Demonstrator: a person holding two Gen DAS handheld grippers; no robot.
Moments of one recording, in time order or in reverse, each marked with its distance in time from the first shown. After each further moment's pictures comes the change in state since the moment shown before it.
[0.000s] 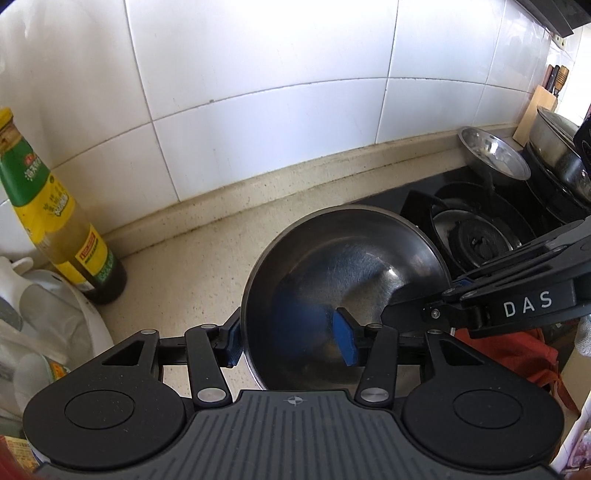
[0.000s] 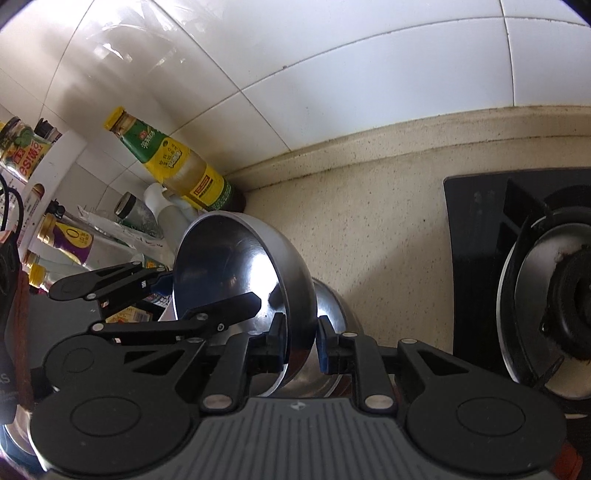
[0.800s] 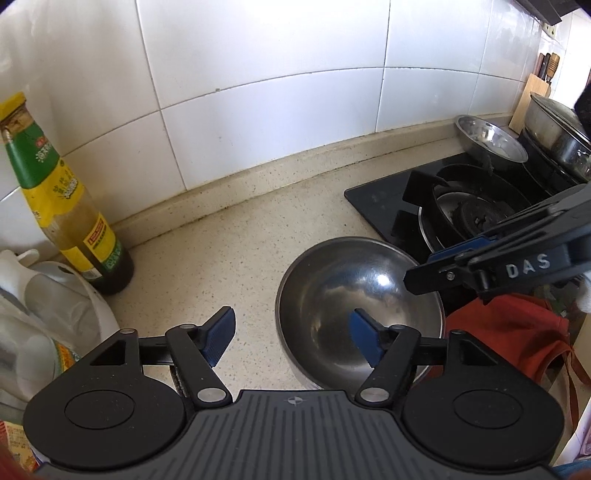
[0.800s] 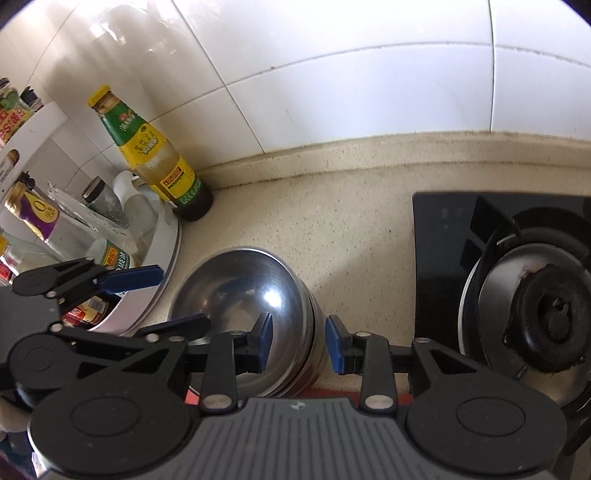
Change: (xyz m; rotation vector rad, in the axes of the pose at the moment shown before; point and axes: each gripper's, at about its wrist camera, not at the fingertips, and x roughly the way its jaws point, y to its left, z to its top) left arm -0.004 0.008 -0.029 0.033 -0.023 0.010; right arm 0.002 0.005 -0.012 -0.087 -0.050 -0.151
